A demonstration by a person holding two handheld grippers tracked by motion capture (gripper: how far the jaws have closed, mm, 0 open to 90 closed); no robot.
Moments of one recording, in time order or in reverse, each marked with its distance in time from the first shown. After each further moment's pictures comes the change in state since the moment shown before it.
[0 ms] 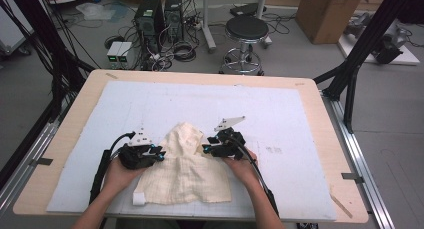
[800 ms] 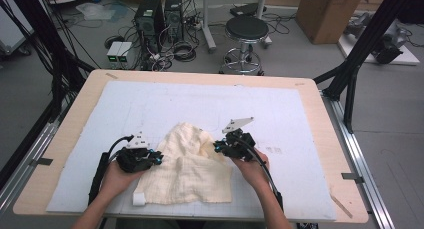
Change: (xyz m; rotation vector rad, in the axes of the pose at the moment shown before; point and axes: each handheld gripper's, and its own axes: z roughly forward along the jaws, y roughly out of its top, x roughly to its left) left arm 0.000 -0.010 -0.004 0.010 -0.021 -0.021; right arm 0.005 -0.004 -0.039 0.045 -0.078 -0.031
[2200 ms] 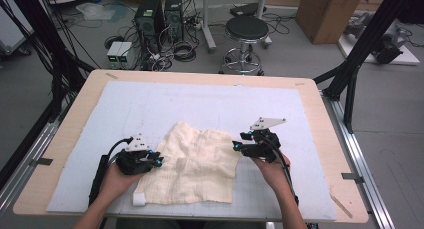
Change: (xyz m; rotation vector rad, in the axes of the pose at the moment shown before) left arm -0.004 -0.003 -0.002 -0.006 0.014 0.017; right arm -0.028 -0.026 -0.047 -0.109 -0.092 0.093
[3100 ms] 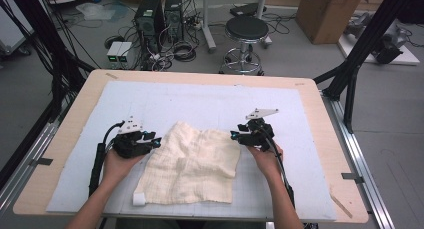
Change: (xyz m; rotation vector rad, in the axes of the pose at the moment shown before) left arm 0.036 0.030 -0.002 -0.158 0.111 -0.128; right arm -0.027 0.006 0.036 0.026 -0.035 0.049
